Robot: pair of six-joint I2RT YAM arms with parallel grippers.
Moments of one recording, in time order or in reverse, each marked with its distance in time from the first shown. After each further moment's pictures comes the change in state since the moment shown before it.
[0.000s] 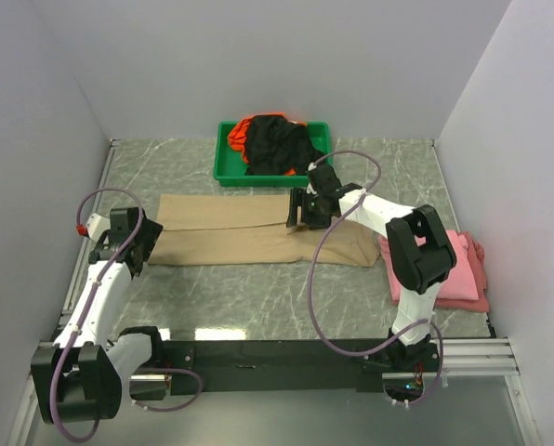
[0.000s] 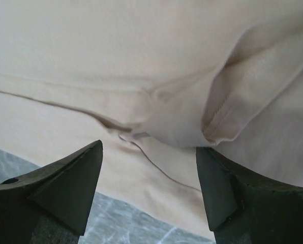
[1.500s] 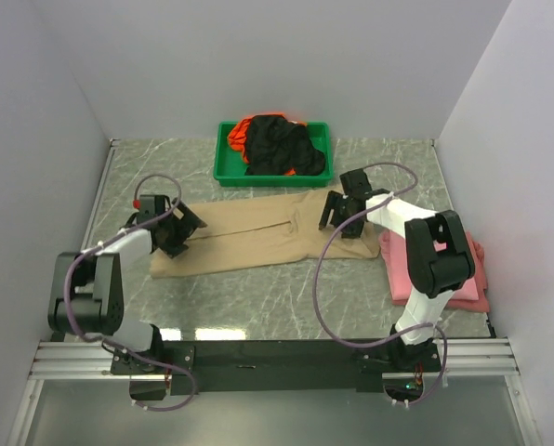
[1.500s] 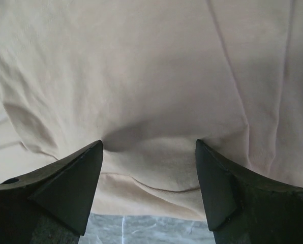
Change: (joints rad) left arm -0.082 0.528 0.068 0.428 0.484 0.193; right arm -0.166 -0.091 -0.164 -0.026 0.117 0.110
